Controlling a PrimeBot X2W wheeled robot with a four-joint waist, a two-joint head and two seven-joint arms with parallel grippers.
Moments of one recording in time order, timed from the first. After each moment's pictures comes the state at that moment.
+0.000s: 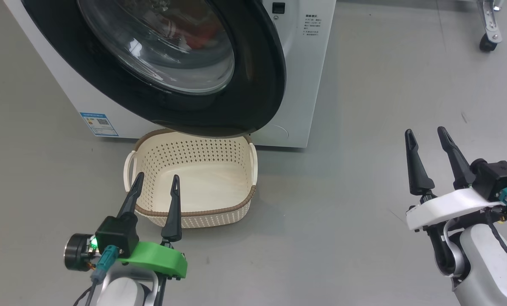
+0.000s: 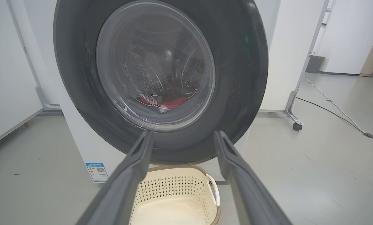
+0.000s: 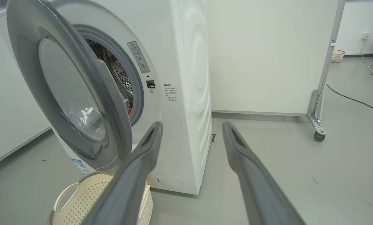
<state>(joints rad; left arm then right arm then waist) -0.16 0.03 -0.31 0.22 -0.30 0.12 -0.25 -0.23 -0.28 0.31 0.22 0.56 -0.06 -0.25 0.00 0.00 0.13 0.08</state>
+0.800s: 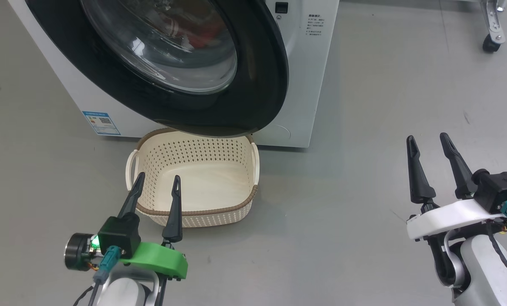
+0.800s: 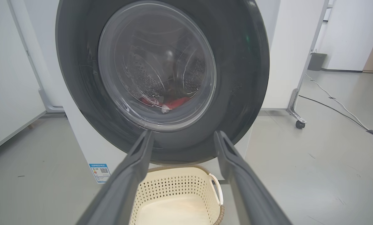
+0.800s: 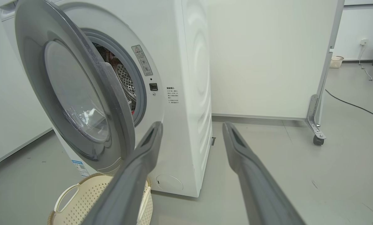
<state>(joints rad) -0.16 0.03 -0.31 0.22 -0.29 0.12 -0.25 -0.17 -0.26 0.27 0.15 0.51 -0.05 -0.25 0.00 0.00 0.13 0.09</state>
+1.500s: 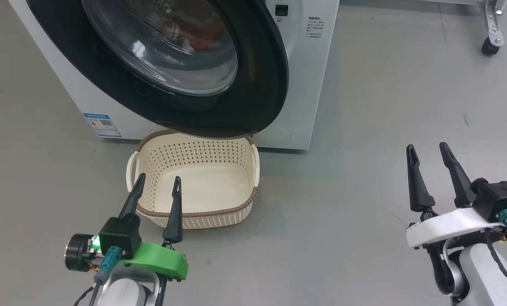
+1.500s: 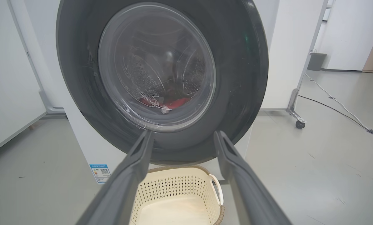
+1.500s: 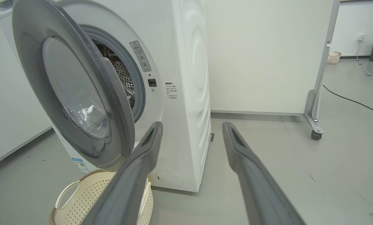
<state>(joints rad) -0.16 0.03 -0.31 0.22 -0.28 0.12 -0.25 -0.14 -0.24 0.26 0.14 0.50 -0.03 -0.25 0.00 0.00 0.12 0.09</state>
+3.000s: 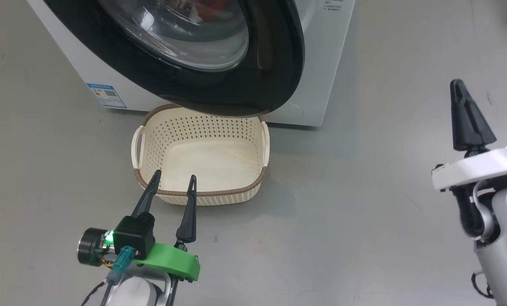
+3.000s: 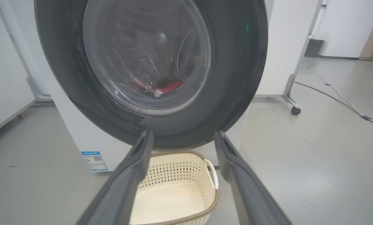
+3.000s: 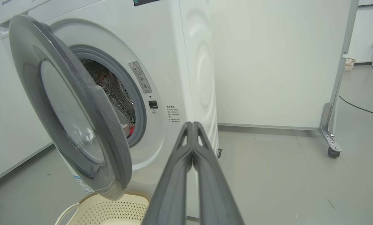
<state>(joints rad) -0.17 0.03 -0.36 0.19 -0.28 0.12 -0.25 -0.32 -0.30 0.21 0.13 0.55 0.09 -0.18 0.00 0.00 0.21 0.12</state>
